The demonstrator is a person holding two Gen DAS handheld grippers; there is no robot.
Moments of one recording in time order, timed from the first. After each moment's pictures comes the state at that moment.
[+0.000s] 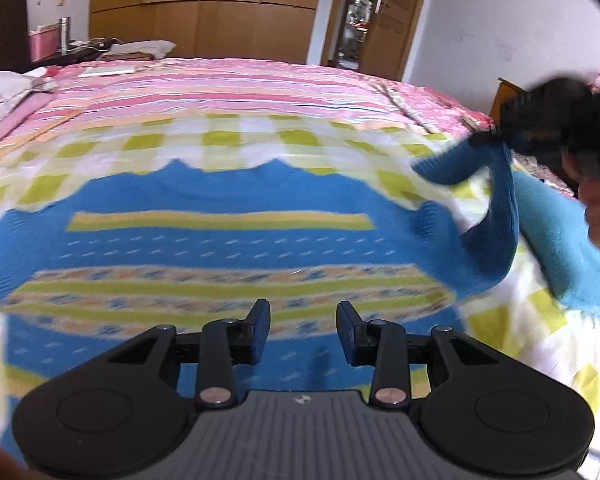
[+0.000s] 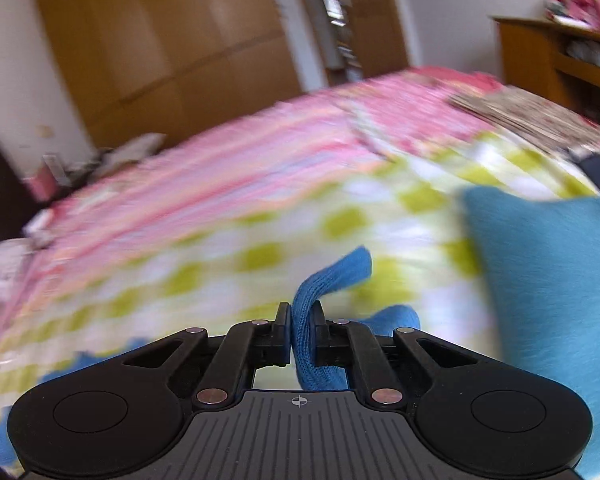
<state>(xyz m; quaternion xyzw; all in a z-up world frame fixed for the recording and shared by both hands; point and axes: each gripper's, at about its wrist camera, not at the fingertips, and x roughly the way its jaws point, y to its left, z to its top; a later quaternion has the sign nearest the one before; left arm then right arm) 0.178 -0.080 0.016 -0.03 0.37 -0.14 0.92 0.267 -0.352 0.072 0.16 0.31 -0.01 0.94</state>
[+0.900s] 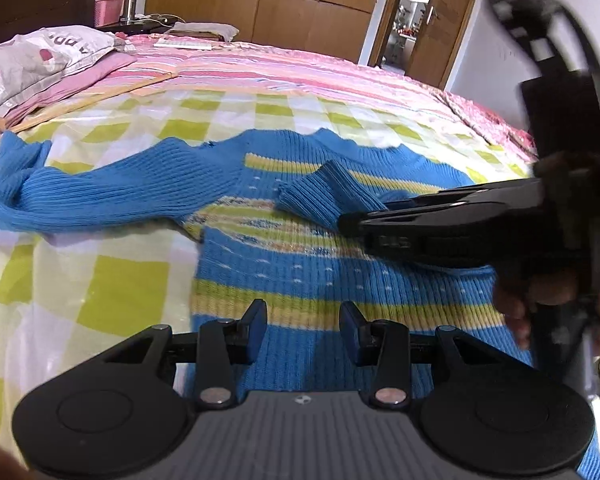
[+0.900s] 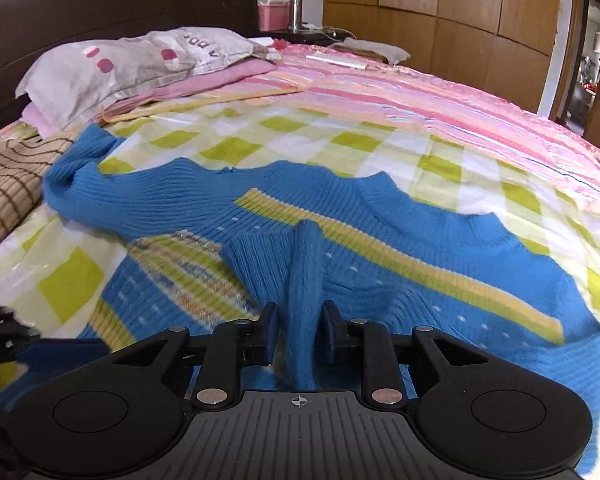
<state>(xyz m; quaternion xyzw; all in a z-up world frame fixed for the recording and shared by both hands) 0.136 0.057 -0.002 -0.08 0.38 -0.10 0.92 0.238 -0.090 -0.007 -0.11 0.36 0.21 0.90</state>
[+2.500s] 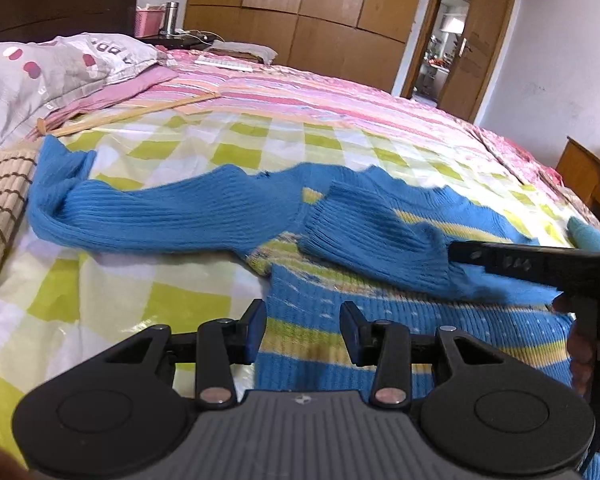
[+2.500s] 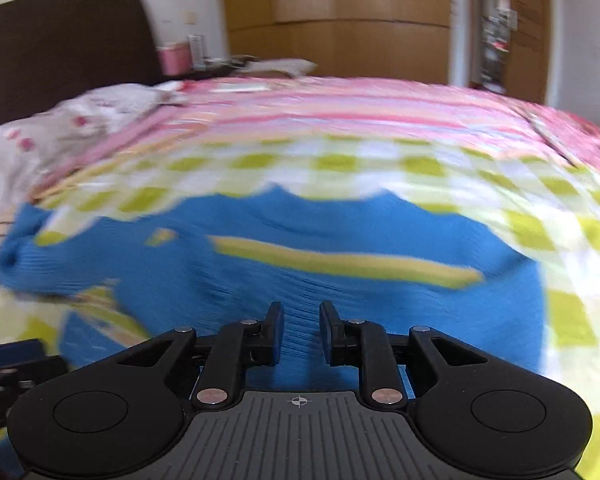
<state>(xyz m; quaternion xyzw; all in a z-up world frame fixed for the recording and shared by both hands) 0.144 0.090 0.001 -0.10 0.34 -0.05 0.93 0.225 -0.129 0.007 -0.01 0.34 0.15 0.93</state>
